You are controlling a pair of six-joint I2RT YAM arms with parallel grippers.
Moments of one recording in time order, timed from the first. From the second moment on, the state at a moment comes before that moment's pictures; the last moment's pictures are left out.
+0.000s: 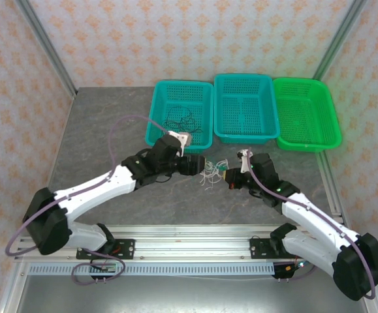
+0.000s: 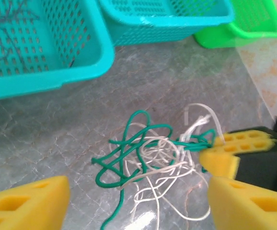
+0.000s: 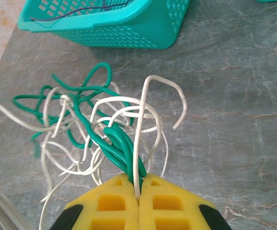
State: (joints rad) left arm -0.76 1.32 0.98 -0.30 0.07 -0.52; right arm 0.50 0.92 0.49 -0.22 -0.28 0.49
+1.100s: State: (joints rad) left arm -0.75 1.25 1.05 -0.31 0.24 -0.20; right arm 0.41 0.94 0.40 -0.22 0.07 0.86
